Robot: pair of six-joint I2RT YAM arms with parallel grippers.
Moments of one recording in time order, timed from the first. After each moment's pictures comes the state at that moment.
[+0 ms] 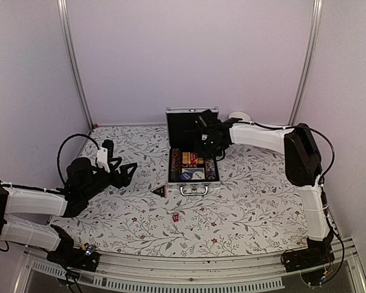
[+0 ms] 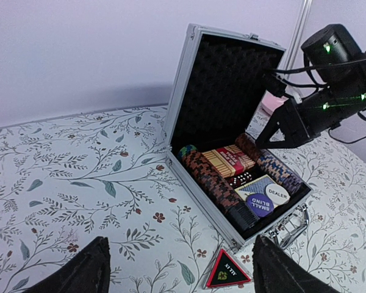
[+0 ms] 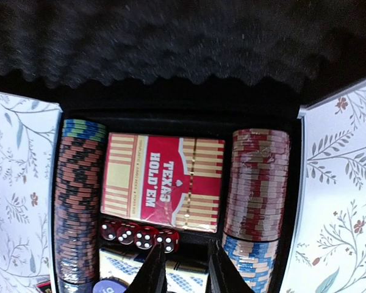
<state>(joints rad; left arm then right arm) -0.53 1.18 0.28 0.74 -0.01 -0.18 0.73 2.26 1.89 -0.61 0.18 0.59</state>
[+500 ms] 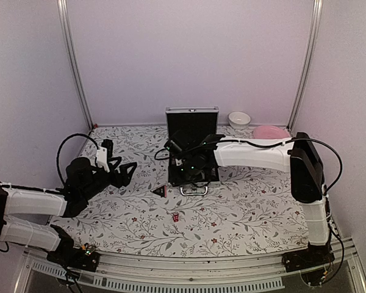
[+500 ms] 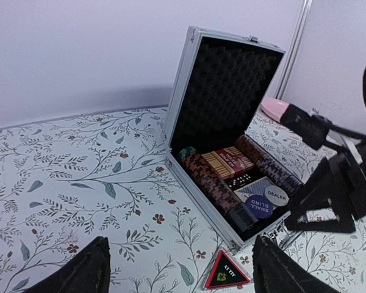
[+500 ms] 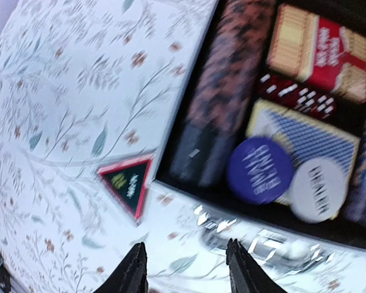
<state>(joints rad) -0.53 1.17 0.28 0.74 -0.01 -0.18 0.98 2.16 1.80 -0.66 0.13 0.62</state>
